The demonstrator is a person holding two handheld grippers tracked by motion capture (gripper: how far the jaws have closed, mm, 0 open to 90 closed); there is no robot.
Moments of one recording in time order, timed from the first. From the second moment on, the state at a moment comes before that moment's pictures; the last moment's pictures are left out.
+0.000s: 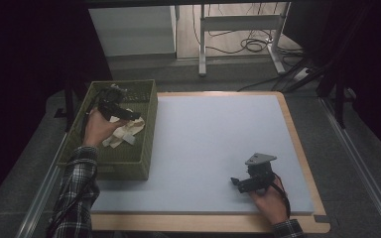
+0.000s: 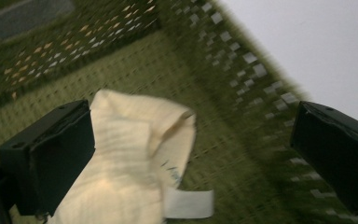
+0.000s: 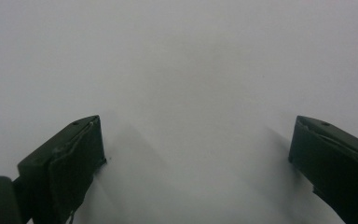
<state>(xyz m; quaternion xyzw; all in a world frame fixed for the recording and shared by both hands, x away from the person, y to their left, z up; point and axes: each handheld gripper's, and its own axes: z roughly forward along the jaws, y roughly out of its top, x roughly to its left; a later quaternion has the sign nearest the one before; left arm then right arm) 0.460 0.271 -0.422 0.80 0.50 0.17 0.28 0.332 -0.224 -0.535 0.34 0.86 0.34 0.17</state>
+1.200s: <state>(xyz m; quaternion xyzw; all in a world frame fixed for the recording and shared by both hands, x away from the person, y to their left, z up) 0.520 0.297 -0.508 0.80 0.59 0.06 0.08 0.332 -0.225 -0.535 0.34 0.86 0.34 0.17</state>
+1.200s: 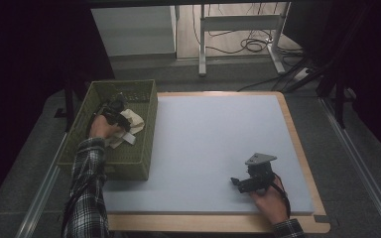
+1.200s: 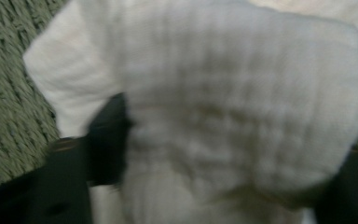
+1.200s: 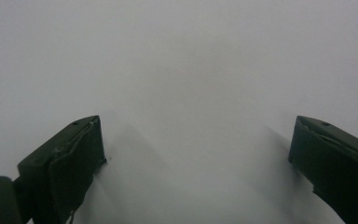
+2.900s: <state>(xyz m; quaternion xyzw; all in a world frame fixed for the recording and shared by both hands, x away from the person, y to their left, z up) 0.449 0.292 -0.361 0.84 0.51 0.08 0.14 0.332 -0.224 -0.535 0.35 0.86 0.34 0.17</state>
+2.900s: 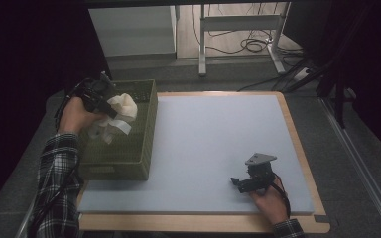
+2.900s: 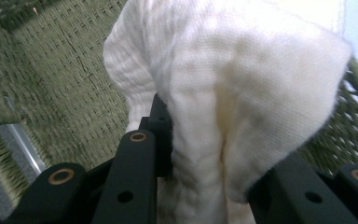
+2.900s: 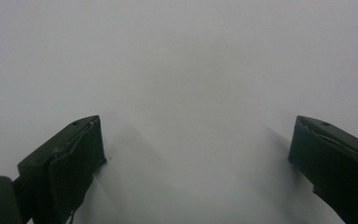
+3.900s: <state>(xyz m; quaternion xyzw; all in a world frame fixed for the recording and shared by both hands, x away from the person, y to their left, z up) 0.430 0.215 -0.314 0.89 0.42 0.07 0.16 0.332 -0.225 -0.535 0.35 0.86 0.34 0.17</state>
